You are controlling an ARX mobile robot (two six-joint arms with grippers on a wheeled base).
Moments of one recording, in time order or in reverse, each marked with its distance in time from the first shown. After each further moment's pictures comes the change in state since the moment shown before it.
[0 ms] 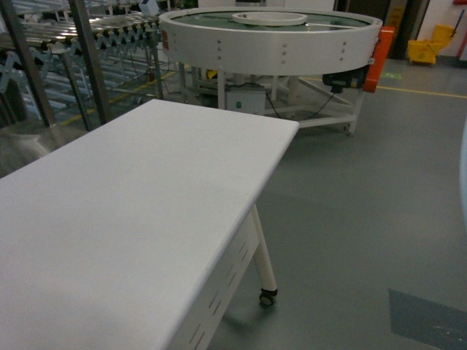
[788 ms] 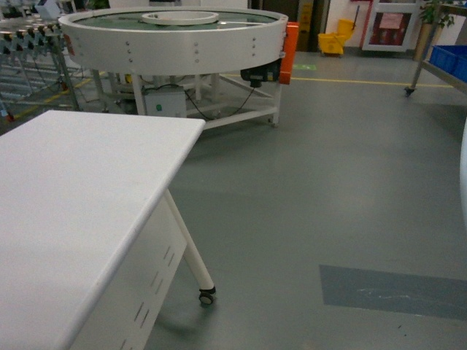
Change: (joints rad) left arm 0.000 0.000 0.000 0.000 0.000 0.000; right arm 0.000 0.000 0.000 0.000 0.000 0.000
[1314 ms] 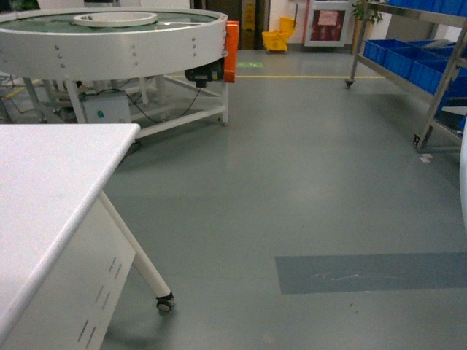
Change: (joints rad) left arm 0.000 0.000 0.000 0.000 0.000 0.000; right arm 0.000 0.000 0.000 0.000 0.000 0.000
